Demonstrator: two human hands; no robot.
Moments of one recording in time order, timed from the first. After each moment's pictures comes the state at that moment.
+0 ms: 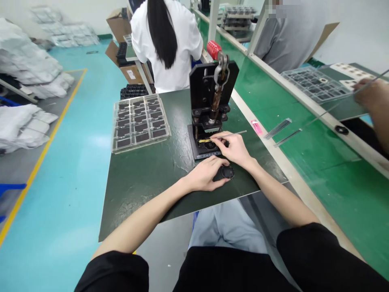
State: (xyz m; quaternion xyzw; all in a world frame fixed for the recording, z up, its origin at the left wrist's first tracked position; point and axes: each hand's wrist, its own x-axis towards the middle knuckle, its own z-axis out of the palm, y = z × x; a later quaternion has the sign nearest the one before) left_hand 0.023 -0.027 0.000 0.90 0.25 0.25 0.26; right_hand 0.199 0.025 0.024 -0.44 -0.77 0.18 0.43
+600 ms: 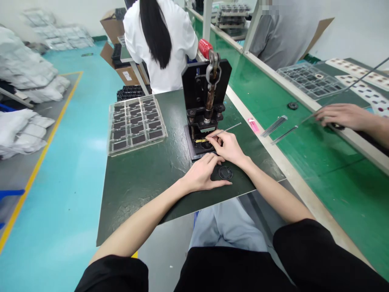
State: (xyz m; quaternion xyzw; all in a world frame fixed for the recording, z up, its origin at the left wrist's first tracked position) left_hand 0.022 -0.026 0.003 0.88 0.29 0.28 0.25; right_hand 0.193 0.032 0.014 -0.45 -0.76 0.18 0.43
